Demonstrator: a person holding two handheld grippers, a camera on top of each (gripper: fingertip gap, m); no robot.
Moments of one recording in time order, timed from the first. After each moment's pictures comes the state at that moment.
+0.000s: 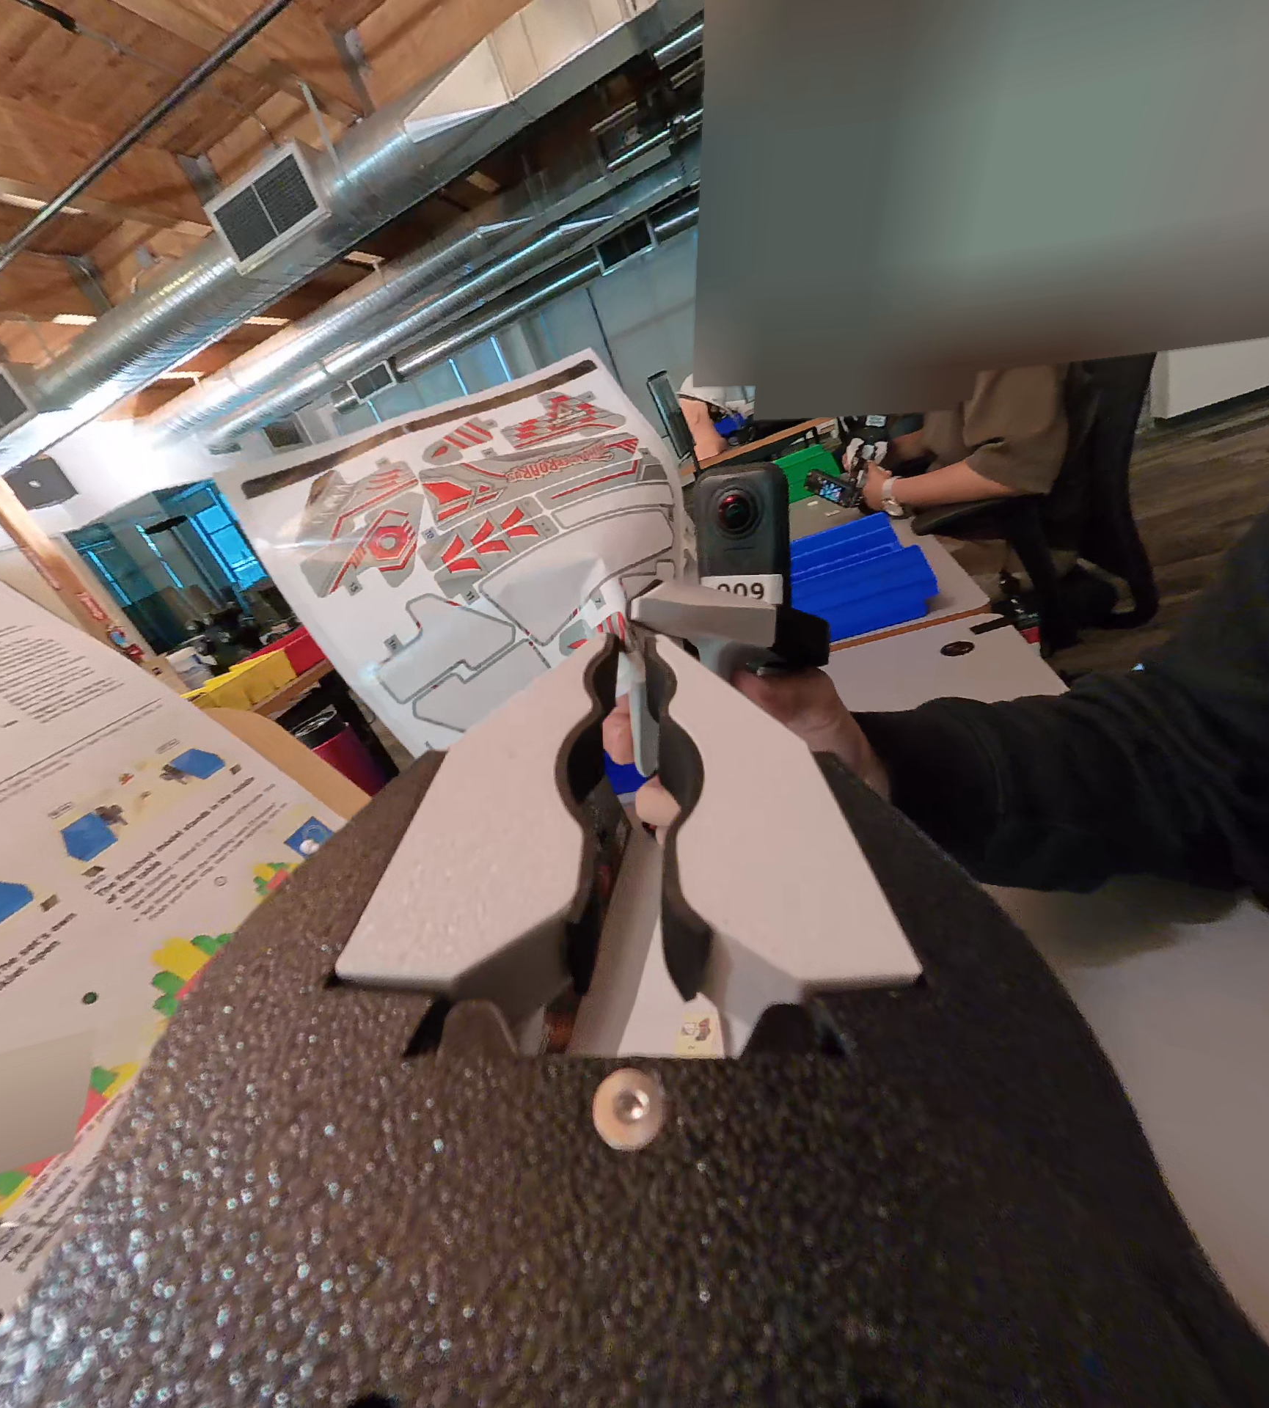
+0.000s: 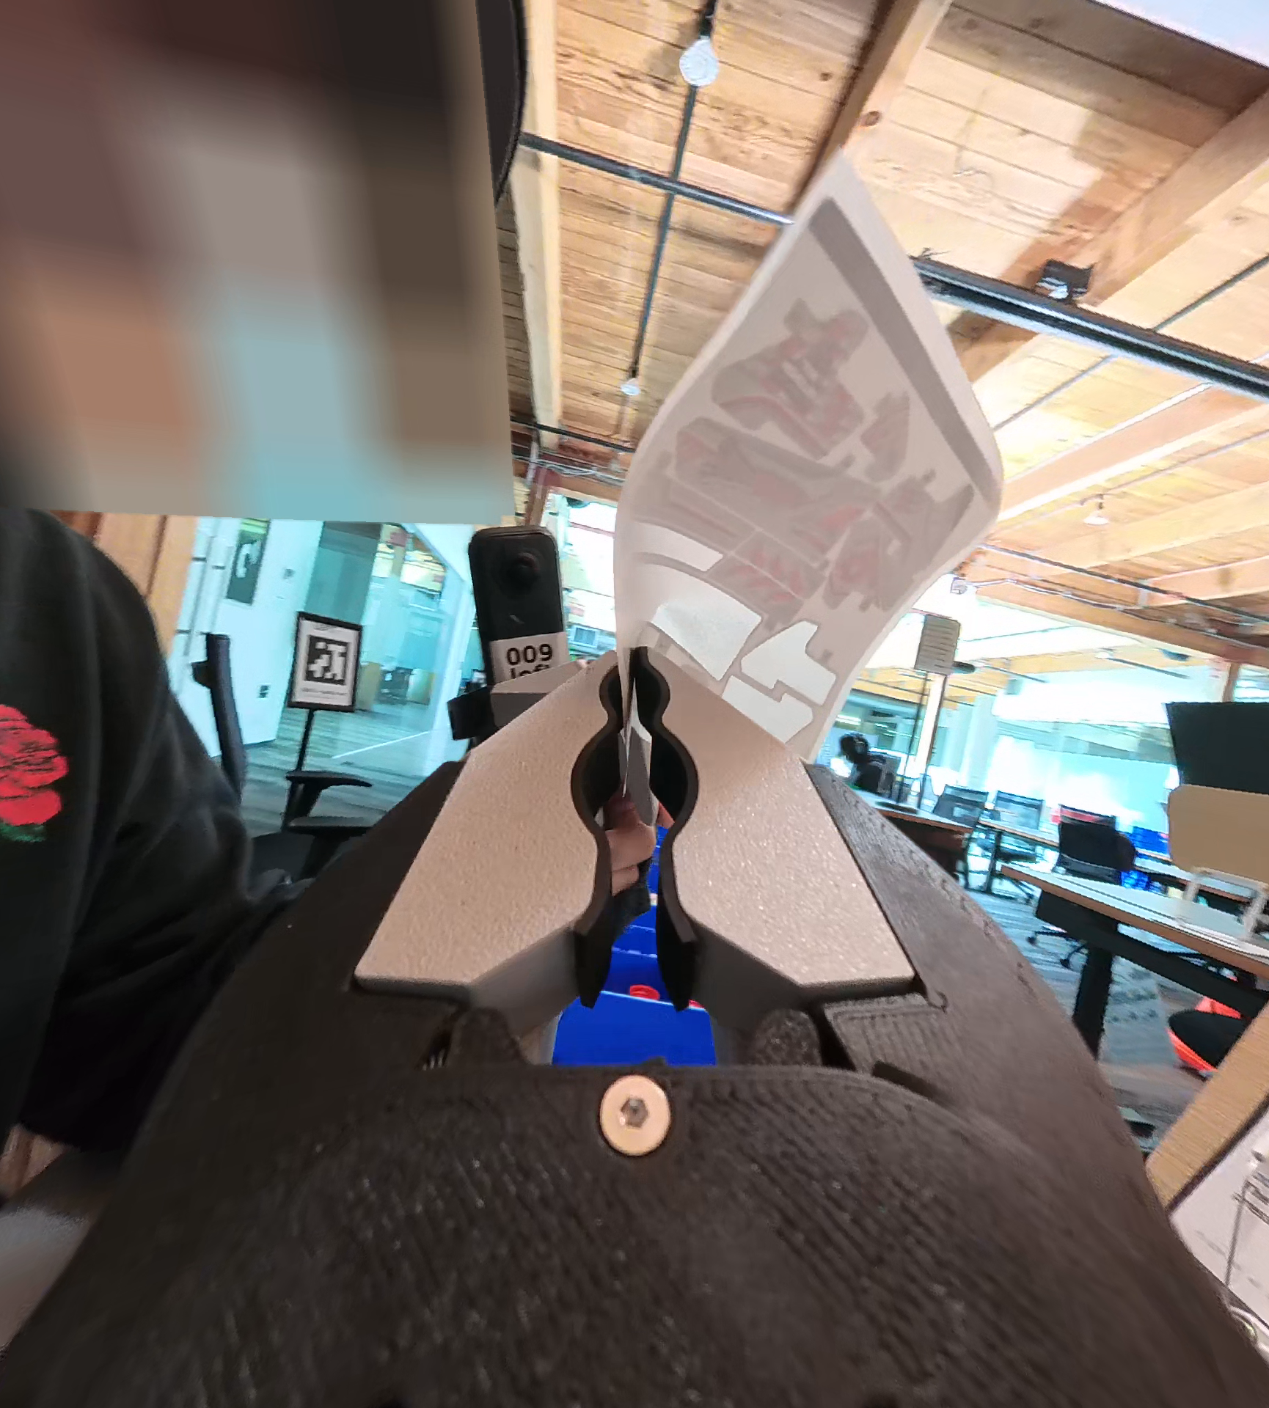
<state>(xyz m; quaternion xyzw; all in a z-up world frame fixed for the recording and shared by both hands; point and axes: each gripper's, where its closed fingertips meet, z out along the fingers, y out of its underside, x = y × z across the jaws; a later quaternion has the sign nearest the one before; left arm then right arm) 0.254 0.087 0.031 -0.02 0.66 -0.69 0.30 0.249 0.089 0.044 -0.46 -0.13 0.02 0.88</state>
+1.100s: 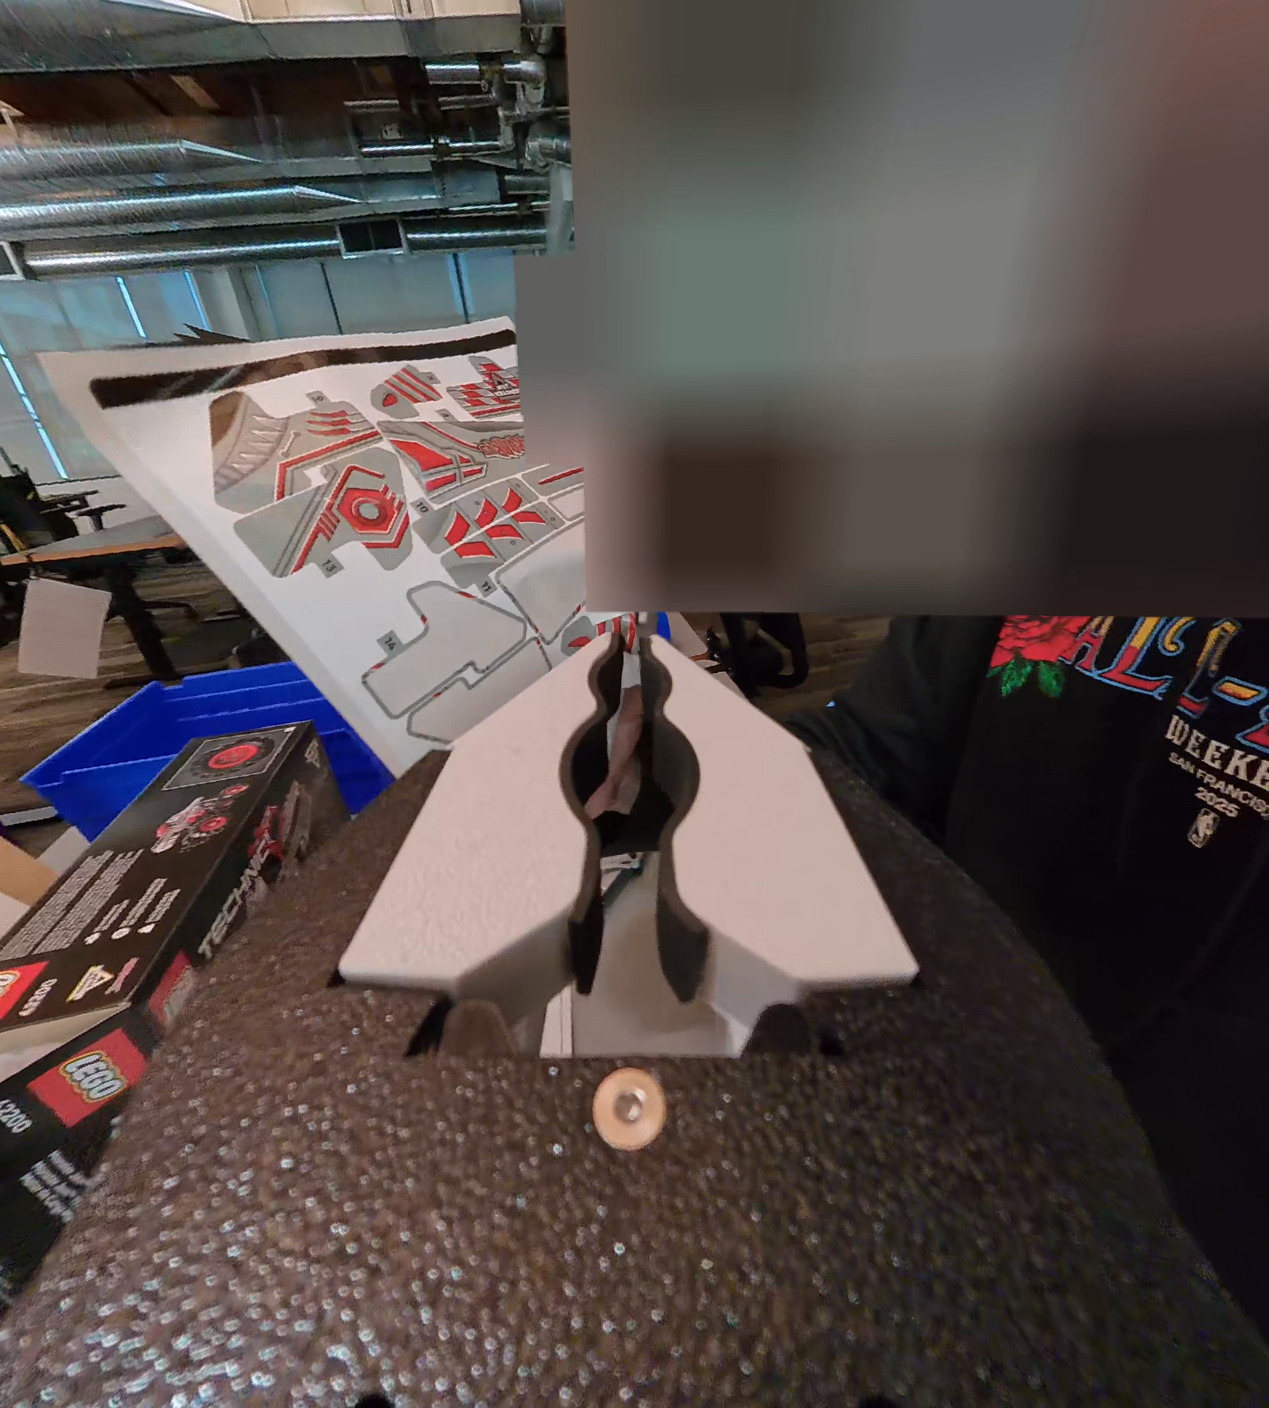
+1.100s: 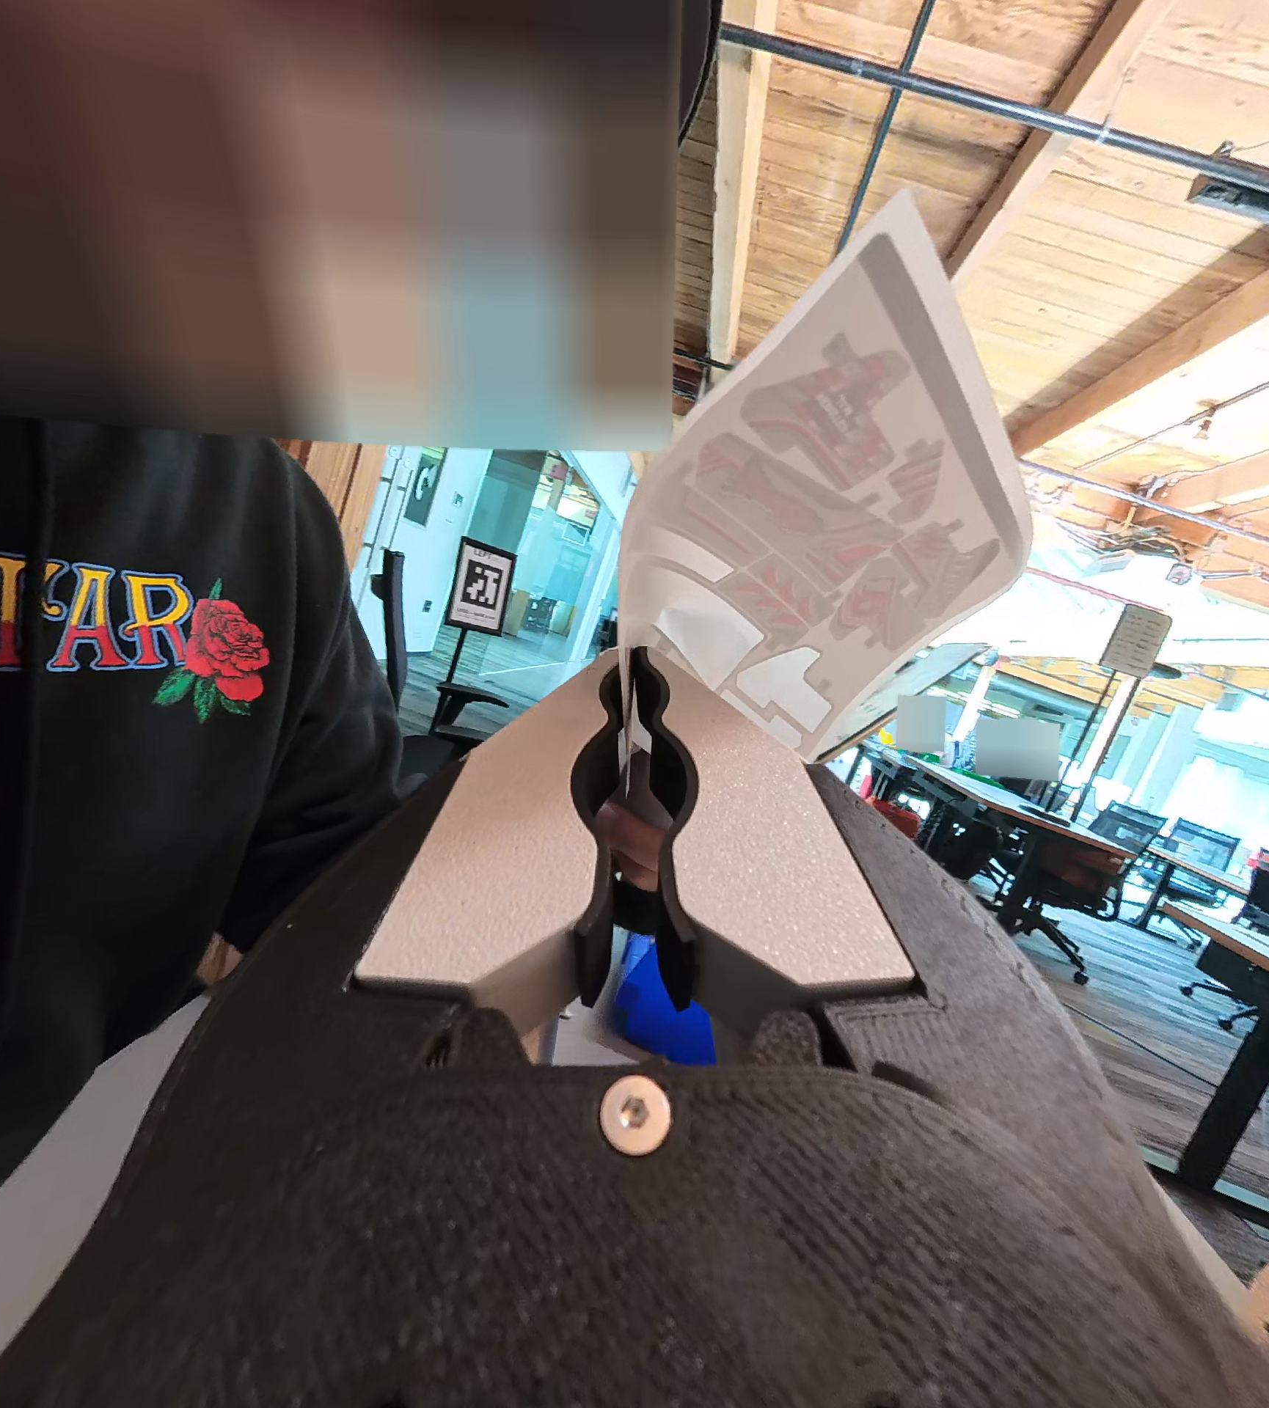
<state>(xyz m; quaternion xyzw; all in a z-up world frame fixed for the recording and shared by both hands) 0.226 0.079 0.015 0.00 0.67 -0.74 0.06 0.222 0.081 0.026 -0.49 -0.24 0.07 0.84</state>
